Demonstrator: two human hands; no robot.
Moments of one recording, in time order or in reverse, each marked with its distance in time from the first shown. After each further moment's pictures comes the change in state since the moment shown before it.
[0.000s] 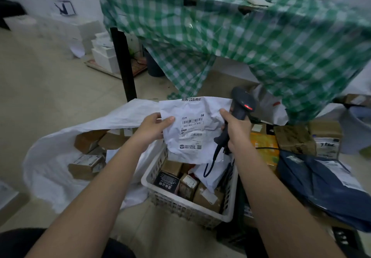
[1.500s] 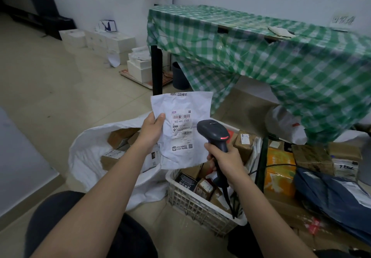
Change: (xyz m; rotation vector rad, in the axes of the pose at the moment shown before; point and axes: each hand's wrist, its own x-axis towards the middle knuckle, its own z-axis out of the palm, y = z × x) left_hand -0.058 -0.001 -0.071 -0.151 0.319 0.156; right_hand -0.134 0.027 0.005 -0.339 -0.503 -0.069
